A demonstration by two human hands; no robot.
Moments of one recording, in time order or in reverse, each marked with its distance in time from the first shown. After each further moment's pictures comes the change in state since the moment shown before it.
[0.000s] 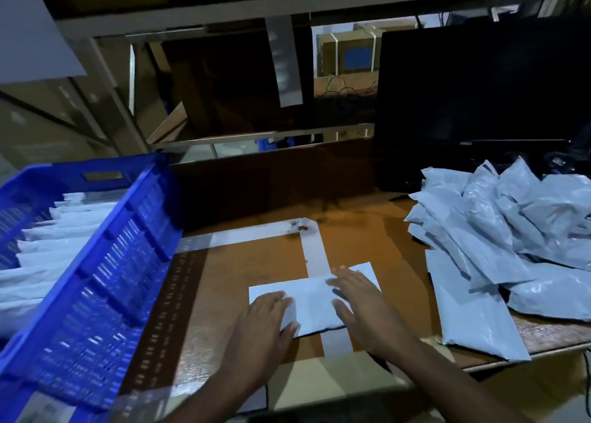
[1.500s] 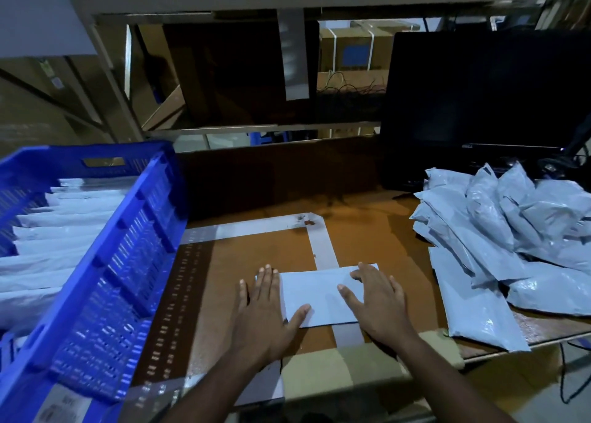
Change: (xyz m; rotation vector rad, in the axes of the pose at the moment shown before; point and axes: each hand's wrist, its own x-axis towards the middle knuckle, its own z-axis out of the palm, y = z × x) left_hand 0.012 -0.021 0.013 0.129 -0.085 -0.134; right_hand 0.002 0.000 0.021 -0.063 0.049 0.374
